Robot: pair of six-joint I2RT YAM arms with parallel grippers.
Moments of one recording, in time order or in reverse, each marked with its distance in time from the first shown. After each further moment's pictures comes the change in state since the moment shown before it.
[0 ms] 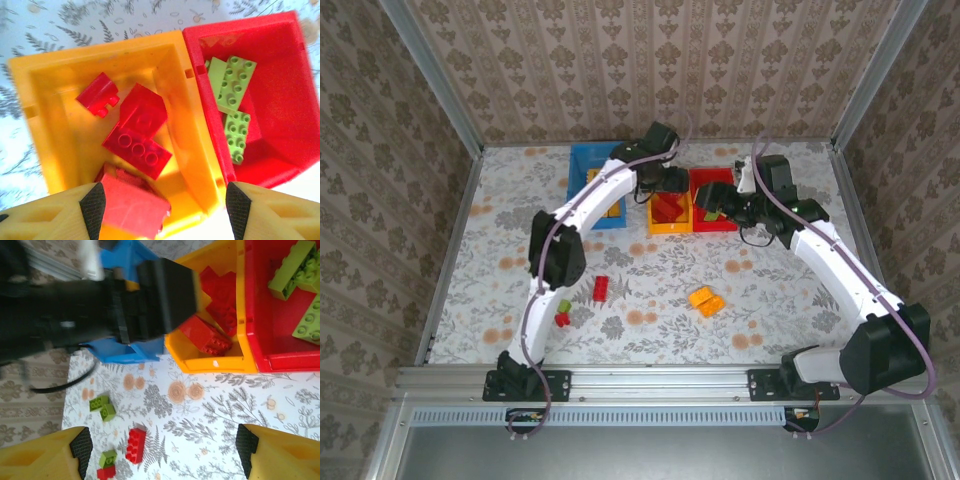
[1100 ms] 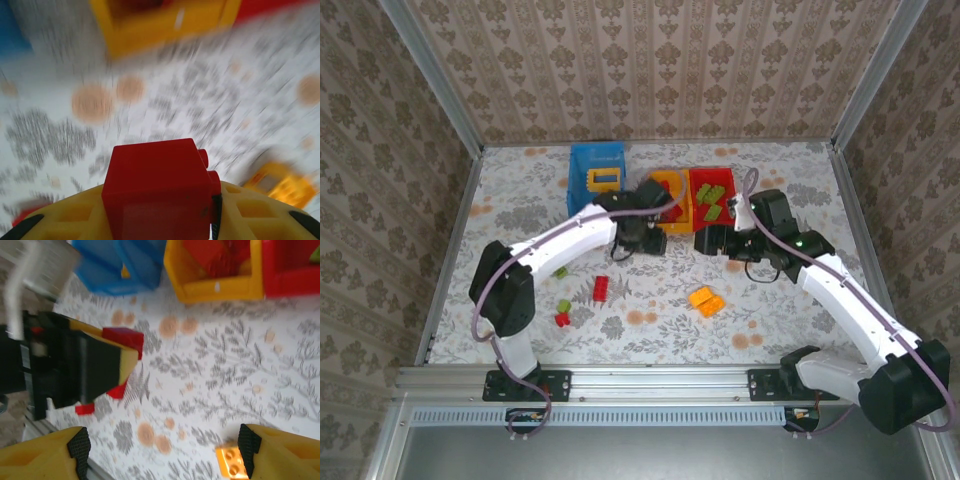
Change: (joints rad) left arm -0.150 -0.495 -0.663 -0.004 -0.078 -0.078; right arm 0.065 -0.201 -0.194 -0.067 -0.020 -0.087
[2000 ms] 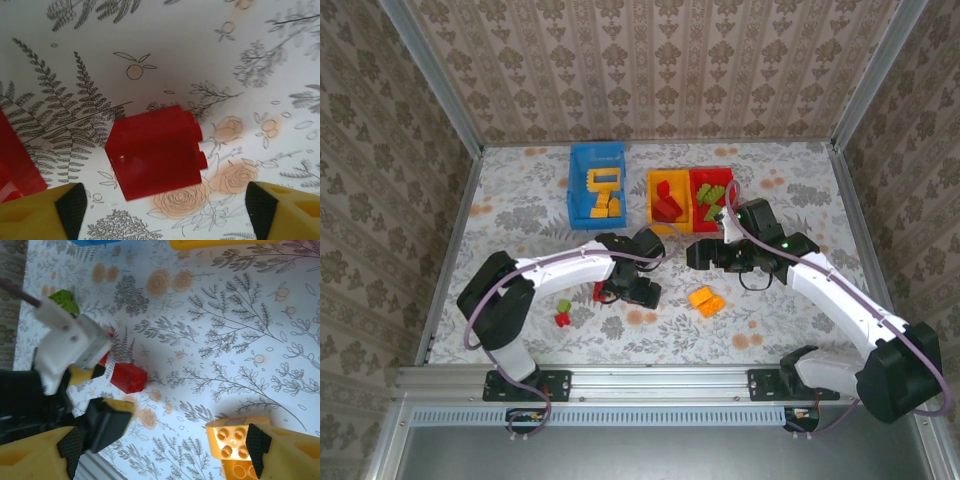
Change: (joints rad) left arm -0.117 -0.098 -0.488 0.068 0.048 -0.026; right arm 0.065 0.050 -0.072 -0.031 -0.027 -0.076
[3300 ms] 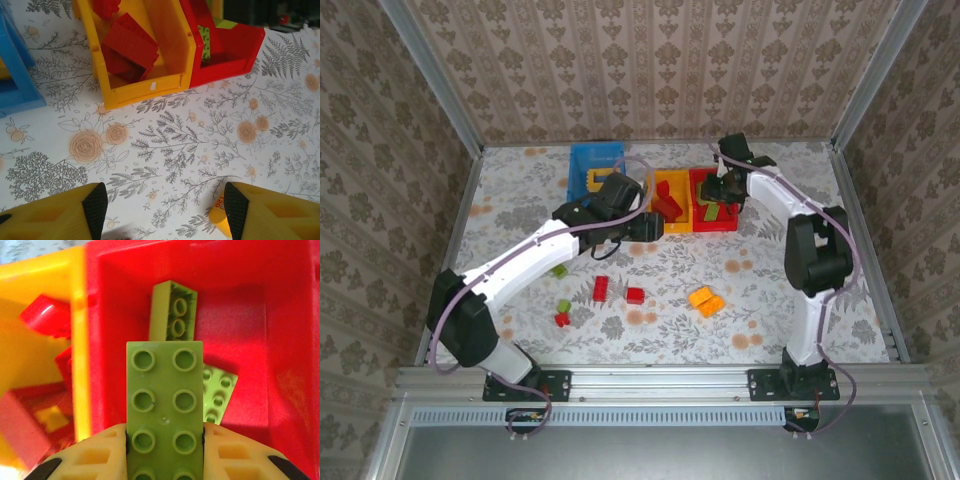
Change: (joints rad) left arm 0.156 -0.169 0.196 0.241 -0.007 0.031; right arm -0.191 0.855 0.761 -0.066 0.309 -0.092
